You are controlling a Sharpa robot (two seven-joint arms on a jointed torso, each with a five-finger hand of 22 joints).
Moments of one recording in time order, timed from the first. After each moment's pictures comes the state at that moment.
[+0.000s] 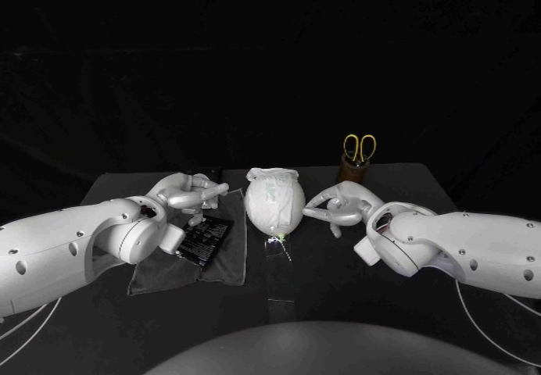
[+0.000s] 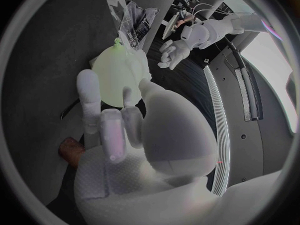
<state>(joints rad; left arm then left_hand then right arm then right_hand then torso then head) 1.14 -0.89 -0.17 1.53 -0.33 -0.33 0.07 1.32 -0.18 0.24 0.29 0.05 0.83 0.15 0.42 0.43 1.07 0.07 0.79 0.54 1.46 0.00 1.46 1.30 0.11 1.37 0.08 1.20 1.05 1.08 -0.95 -0.21 1.72 -0.66 -0.57 -0.04 1.35 -0.13 0.26 0.26 0.11 0.94 0.13 0.31 0.38 1.46 0.05 1.44 1.29 1.47 -0.02 1.51 1.31 0.15 1.23 0.09 0.97 0.80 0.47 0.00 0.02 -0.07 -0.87</state>
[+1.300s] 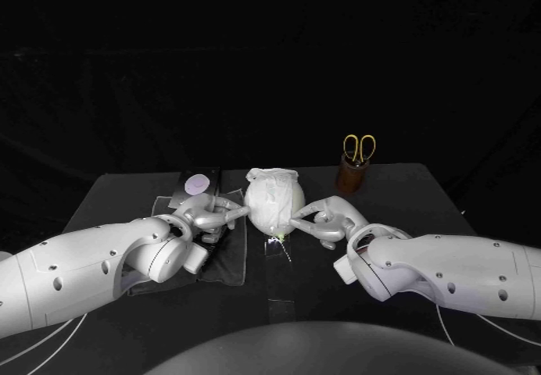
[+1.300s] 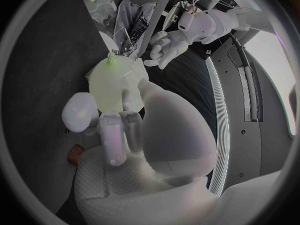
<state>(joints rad) 1.08 -0.80 -0.18 1.55 -0.37 -0.39 0.00 1.37 -0.14 0.14 0.29 0.05 0.80 0.16 0.43 0.40 1.04 0.07 0.94 0.63 1.47 0.00 1.55 1.31 0.08 1.42 0.09 1.41 1.31 1.00 -0.88 -0.21 1.76 -0.64 -0.79 -0.04 1.36 -0.13 0.24 0.24 0.10 0.91 0.15 0.29 0.37 1.47 0.06 1.57 1.31 1.47 -0.01 1.56 1.31 0.11 1.29 0.10 1.19 1.07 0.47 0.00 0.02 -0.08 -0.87</state>
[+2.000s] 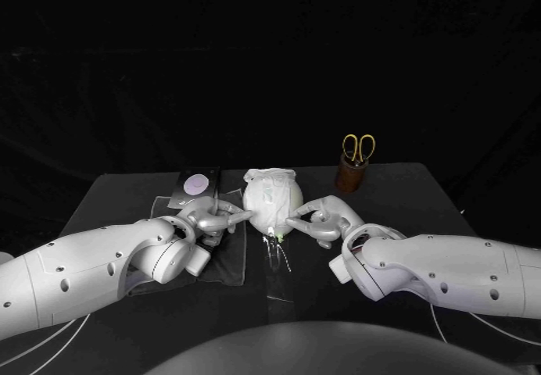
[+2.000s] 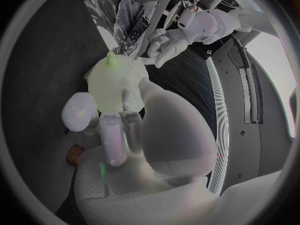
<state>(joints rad) 1.07 -0.78 -0.18 1.53 -0.40 -0.39 -0.03 1.38 -0.13 0.11 0.29 0.05 0.80 0.16 0.42 0.38 1.08 0.07 0.99 0.68 1.47 0.00 1.55 1.31 0.08 1.42 0.09 1.42 1.31 1.00 -0.85 -0.21 1.74 -0.66 -0.81 -0.05 1.36 -0.13 0.23 0.24 0.06 0.91 0.15 0.29 0.37 1.46 0.06 1.57 1.31 1.47 -0.01 1.57 1.31 0.11 1.29 0.11 1.19 1.07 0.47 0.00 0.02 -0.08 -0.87</state>
